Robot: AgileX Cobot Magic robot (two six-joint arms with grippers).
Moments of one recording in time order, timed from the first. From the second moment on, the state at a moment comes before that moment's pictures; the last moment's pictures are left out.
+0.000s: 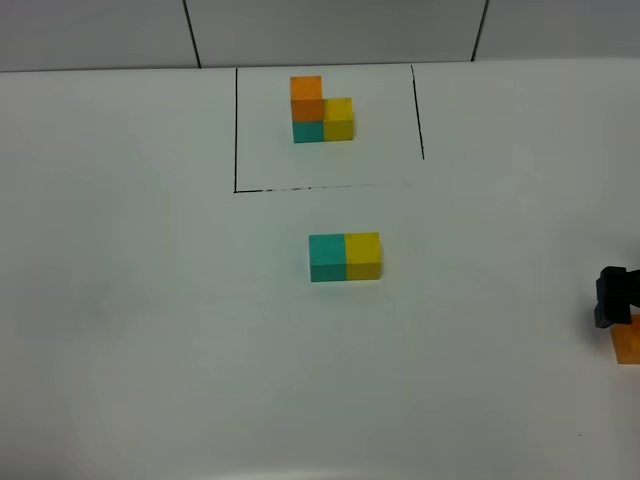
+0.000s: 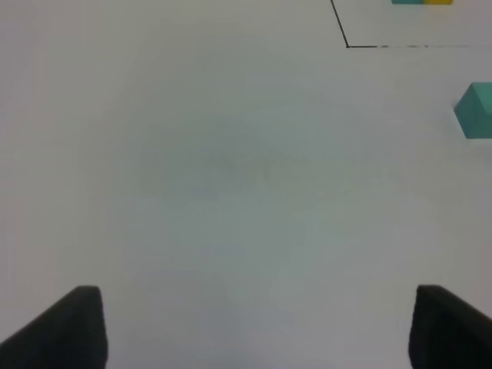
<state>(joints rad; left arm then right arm) -0.01 0.00 -0.51 -0.09 1.09 0.04 -0.08 1.57 -0.70 0.03 0.57 0.01</state>
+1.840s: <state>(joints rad) -0.01 0.00 -0.51 -0.09 1.09 0.04 0.66 2.02 -1.64 -0.09 1.19 -0.85</state>
